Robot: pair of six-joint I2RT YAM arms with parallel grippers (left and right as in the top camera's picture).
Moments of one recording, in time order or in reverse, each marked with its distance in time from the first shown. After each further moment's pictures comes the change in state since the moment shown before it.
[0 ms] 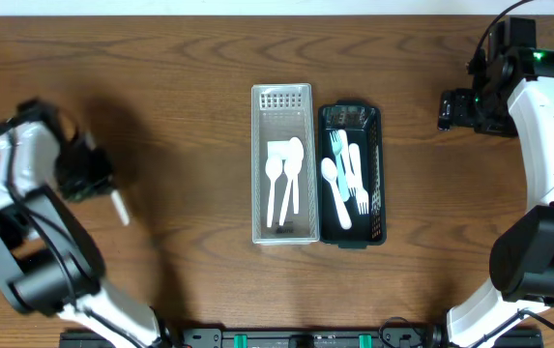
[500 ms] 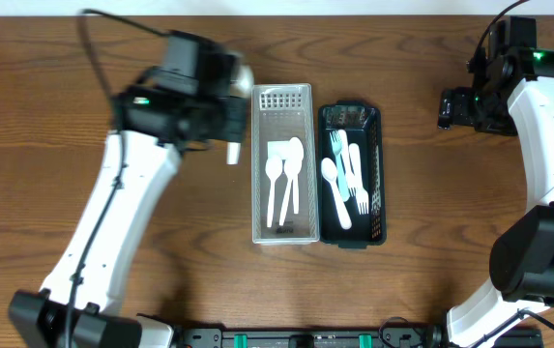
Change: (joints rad) left arm -0.753 -0.263 0.195 0.116 0.024 -0.099; right arm 0.000 0.000 0.000 0.014 0.002 0.000
